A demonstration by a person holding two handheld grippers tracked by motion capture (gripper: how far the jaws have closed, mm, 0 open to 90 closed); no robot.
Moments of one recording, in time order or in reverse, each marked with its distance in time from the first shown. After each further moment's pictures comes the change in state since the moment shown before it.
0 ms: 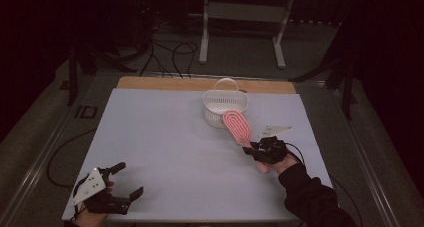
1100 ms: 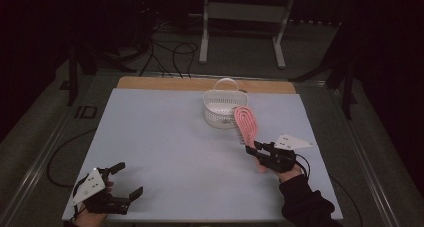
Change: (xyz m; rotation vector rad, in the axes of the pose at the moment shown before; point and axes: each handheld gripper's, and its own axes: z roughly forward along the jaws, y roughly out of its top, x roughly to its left) left arm 0.000 0.000 -0.001 -0.001 0.004 -0.005; right arm 0.005 -0.027 -0.021 -0.362 0.075 -0.026
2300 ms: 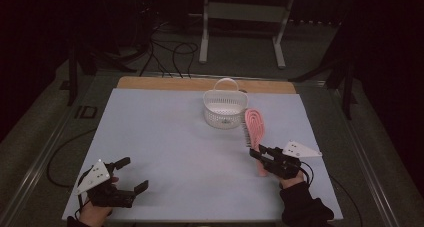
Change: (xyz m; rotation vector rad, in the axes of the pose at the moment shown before) left arm -0.005 0.032 0.013 0.032 -0.016 -0.071; right arm 0.003 -0.018 -0.014 -0.114 0.001 0.055
